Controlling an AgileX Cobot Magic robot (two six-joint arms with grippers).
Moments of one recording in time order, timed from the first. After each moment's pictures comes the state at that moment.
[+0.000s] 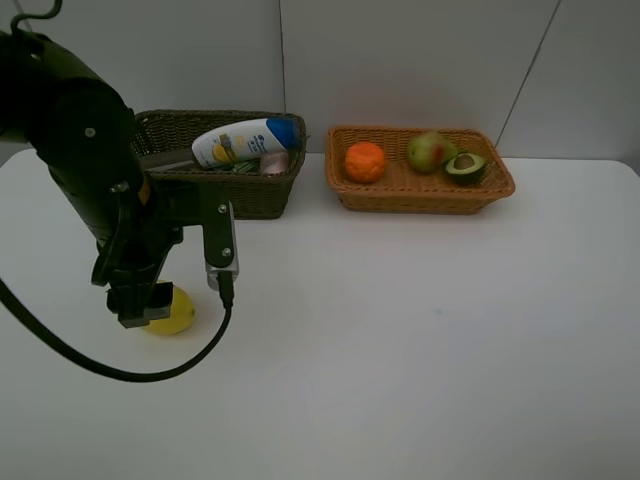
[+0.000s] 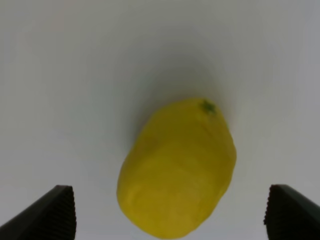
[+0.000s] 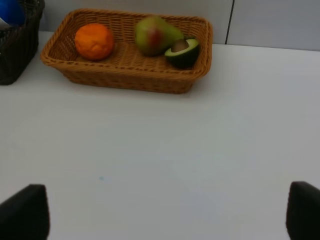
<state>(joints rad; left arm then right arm) -0.61 1.66 -0.89 0.17 0.75 0.58 0.03 0.00 -0.52 0.07 1.04 -0.15</state>
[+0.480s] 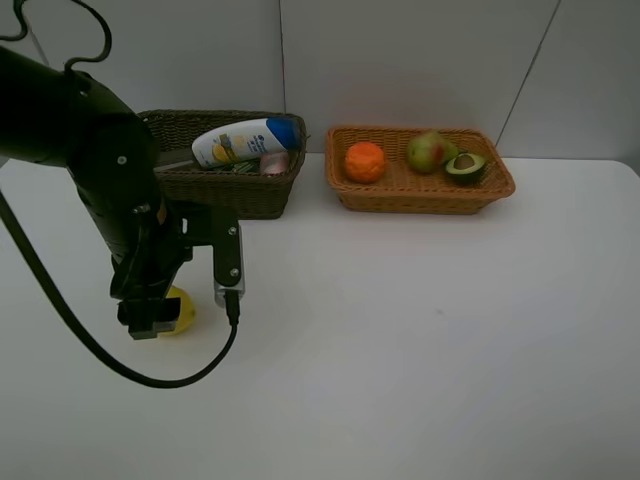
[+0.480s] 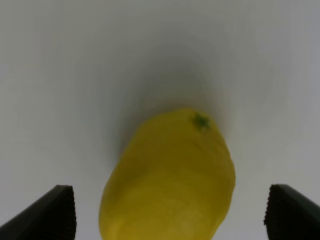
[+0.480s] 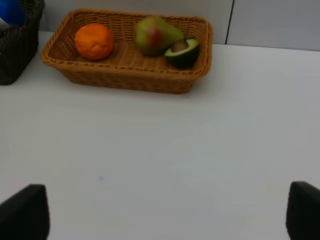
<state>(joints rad) -0.61 1.76 -0.89 0.17 0.72 0.59 0.03 0.00 -0.52 0.07 1.04 -0.15</state>
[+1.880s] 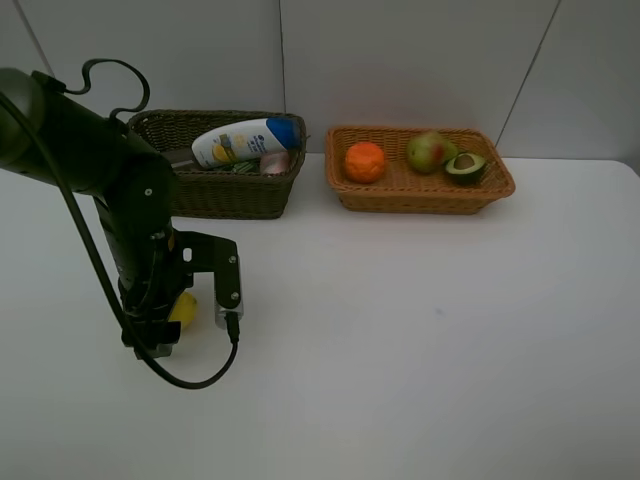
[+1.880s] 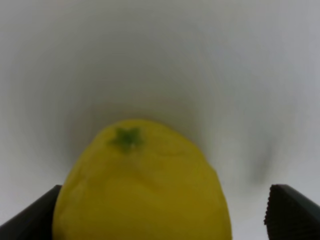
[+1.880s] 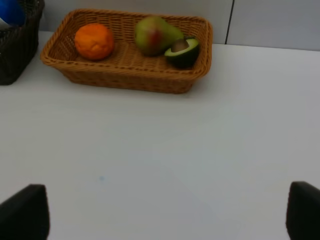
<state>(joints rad) -0.57 1.90 -0.88 0.14 0.70 0.62 0.03 0.00 -0.52 0.07 1.04 -0.15</state>
